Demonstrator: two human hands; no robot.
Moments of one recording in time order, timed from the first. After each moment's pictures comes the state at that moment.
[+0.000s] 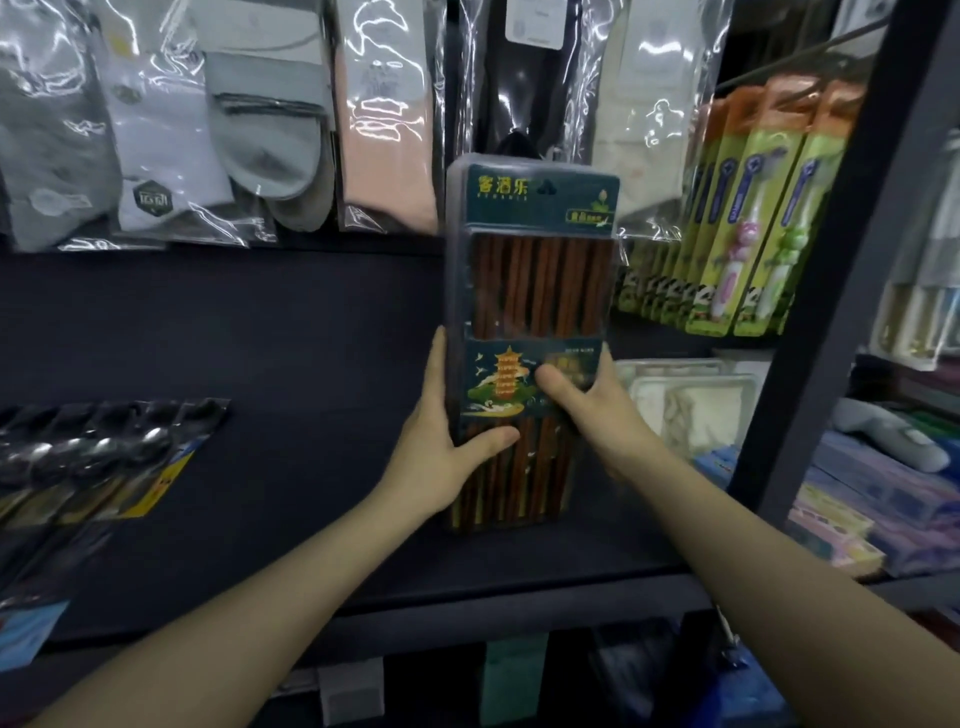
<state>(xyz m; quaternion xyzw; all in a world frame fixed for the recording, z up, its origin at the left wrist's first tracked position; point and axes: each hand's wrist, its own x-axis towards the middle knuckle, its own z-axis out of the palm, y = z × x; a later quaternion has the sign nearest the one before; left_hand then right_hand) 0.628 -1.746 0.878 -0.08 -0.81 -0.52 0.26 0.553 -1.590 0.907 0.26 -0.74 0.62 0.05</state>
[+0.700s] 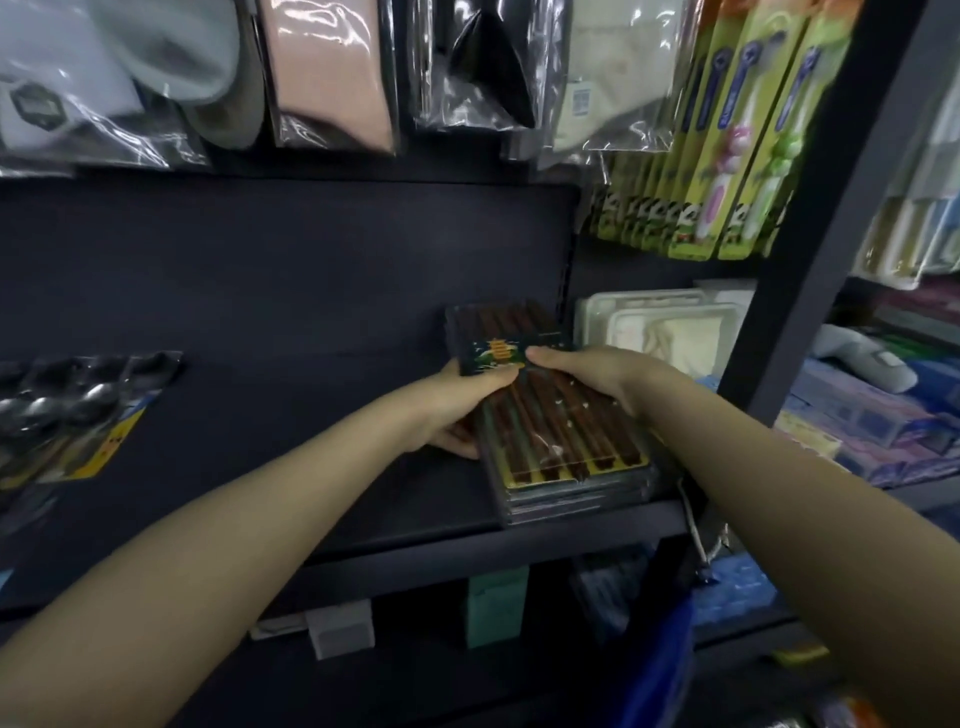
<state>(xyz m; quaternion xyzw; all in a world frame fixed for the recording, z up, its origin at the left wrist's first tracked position) 0.582 -1.729 0.874 0.07 -0.82 -0.56 -0.10 0.515 -1.568 0.893 0.04 -0.87 0.45 -0.20</state>
